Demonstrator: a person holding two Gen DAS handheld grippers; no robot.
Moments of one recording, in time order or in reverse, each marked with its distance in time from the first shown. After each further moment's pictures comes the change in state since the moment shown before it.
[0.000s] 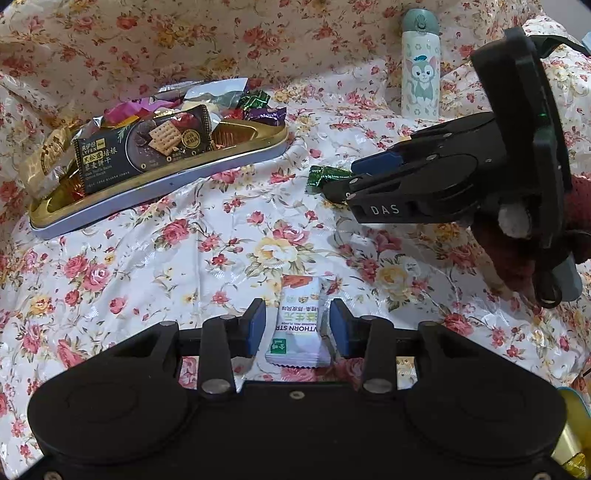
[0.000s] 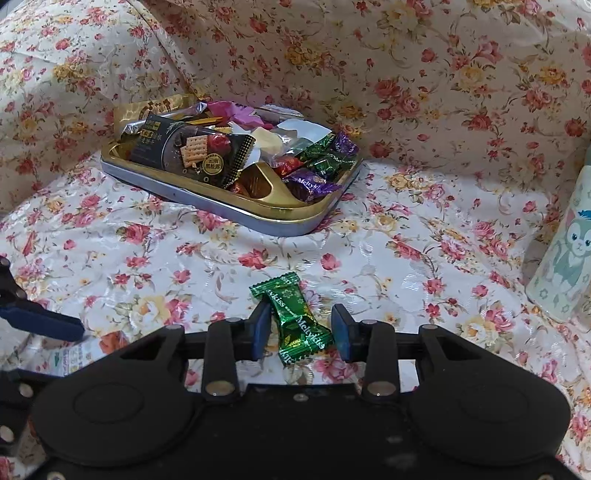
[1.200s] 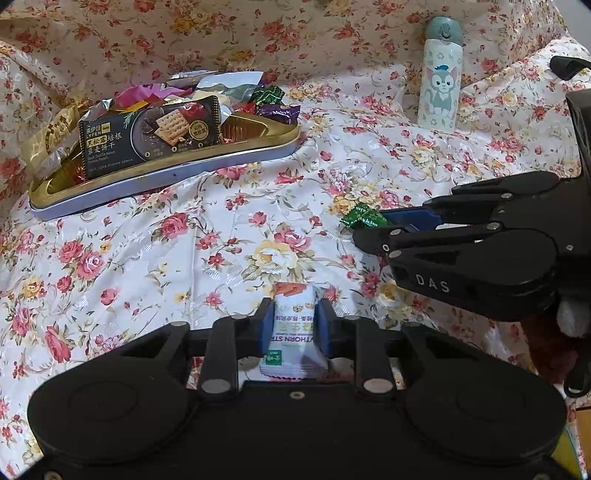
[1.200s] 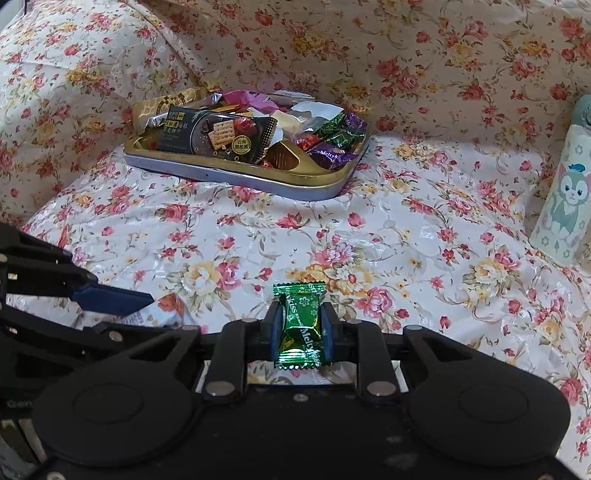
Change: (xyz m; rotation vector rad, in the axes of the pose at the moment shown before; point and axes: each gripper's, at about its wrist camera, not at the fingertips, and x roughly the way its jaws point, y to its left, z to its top) left arm 0.007 0.001 0.006 -0.094 0.010 0.007; right arm -0.027 0.020 -0.018 0.088 0.052 0.022
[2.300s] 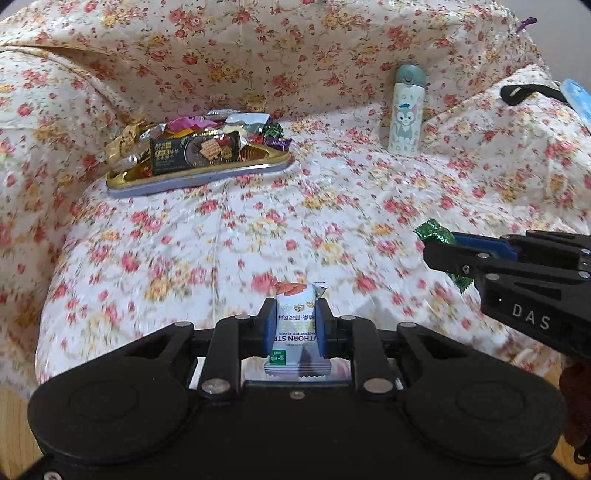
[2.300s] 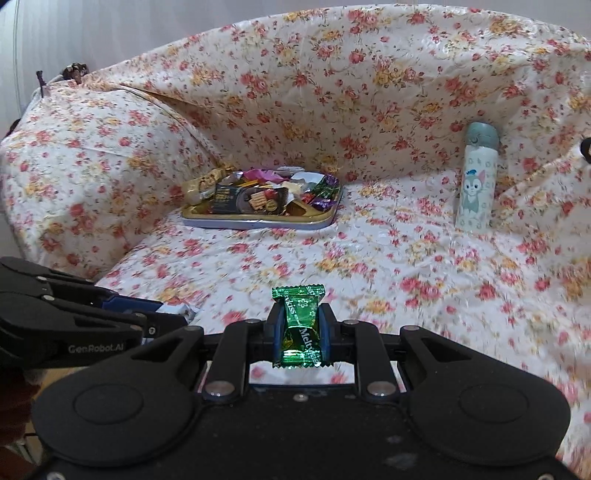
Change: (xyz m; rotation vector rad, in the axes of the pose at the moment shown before) left arm -0.138 -0.048 -0.054 -0.060 -0.073 0.063; right arm -0.194 0.040 -0.070 0.173 -0.188 -0.024
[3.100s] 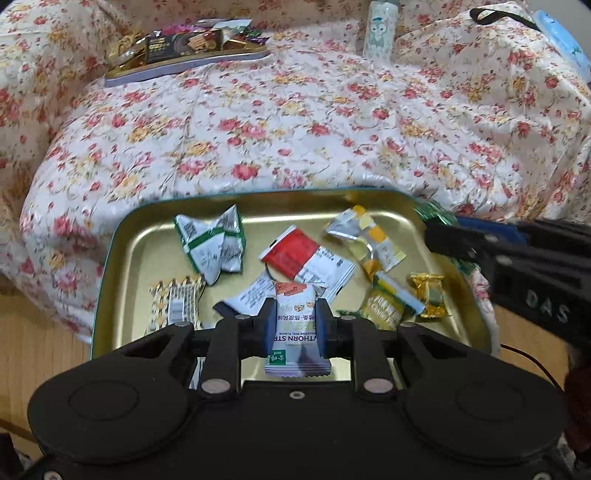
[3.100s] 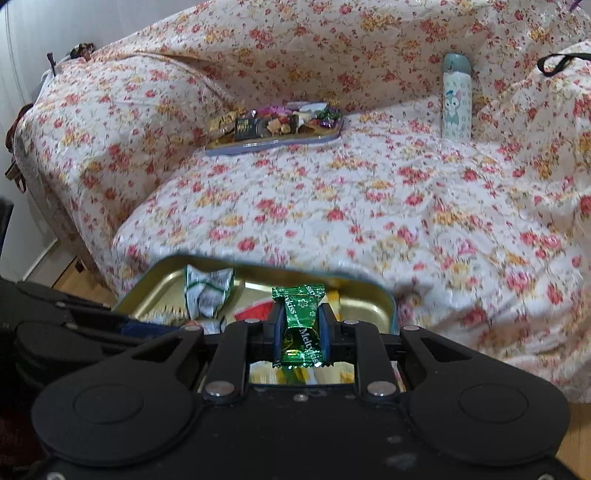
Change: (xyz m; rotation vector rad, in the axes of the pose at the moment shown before) left arm -0.034 -0.041 -0.107 -0.038 0.193 -0.016; right arm -0.081 0.022 -0.101 0.073 0.139 0.017
